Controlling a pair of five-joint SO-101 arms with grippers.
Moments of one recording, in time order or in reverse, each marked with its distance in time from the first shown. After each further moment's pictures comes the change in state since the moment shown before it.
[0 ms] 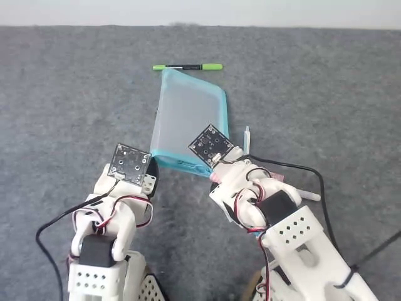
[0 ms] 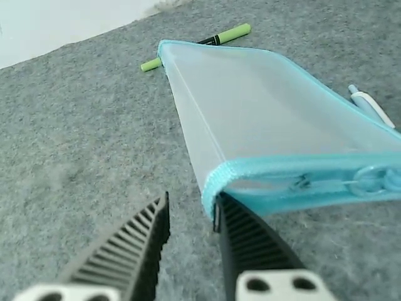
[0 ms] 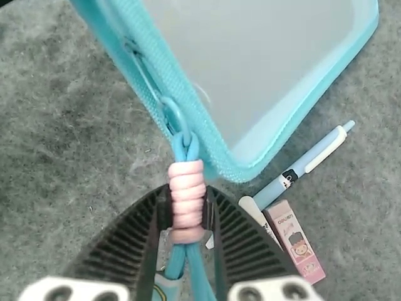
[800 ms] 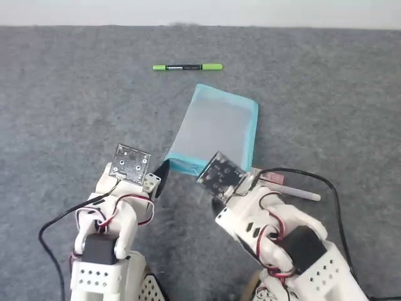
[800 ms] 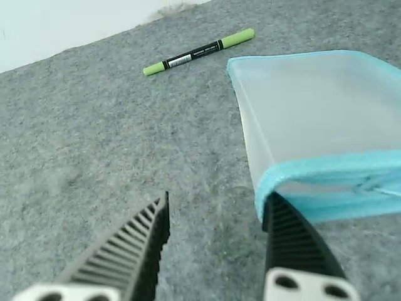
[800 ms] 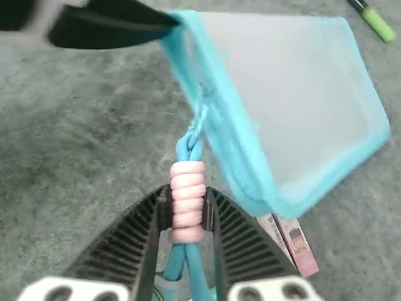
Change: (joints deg) left arm 0.3 -0.1 3.5 -4.7 0.4; right arm -6.9 -22.7 0.1 14.8 0.8
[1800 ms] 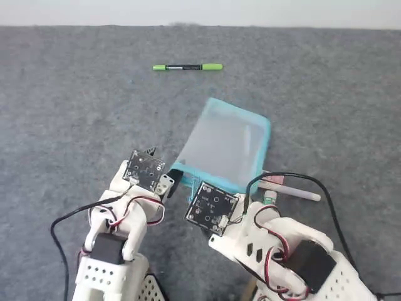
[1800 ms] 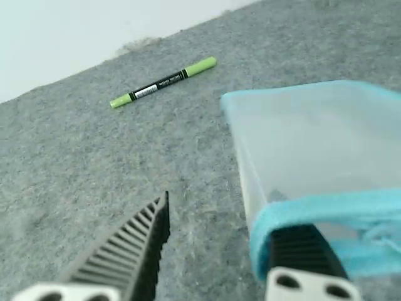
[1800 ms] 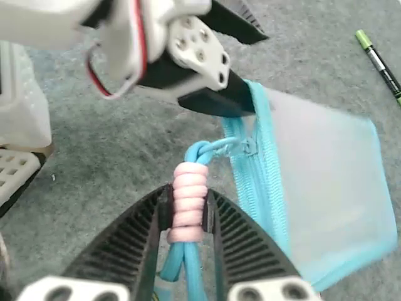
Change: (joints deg) left arm 6.7 -0.4 6.3 -10.5 0.0; right arm -11.9 -3.9 -5.2 4.7 1.3
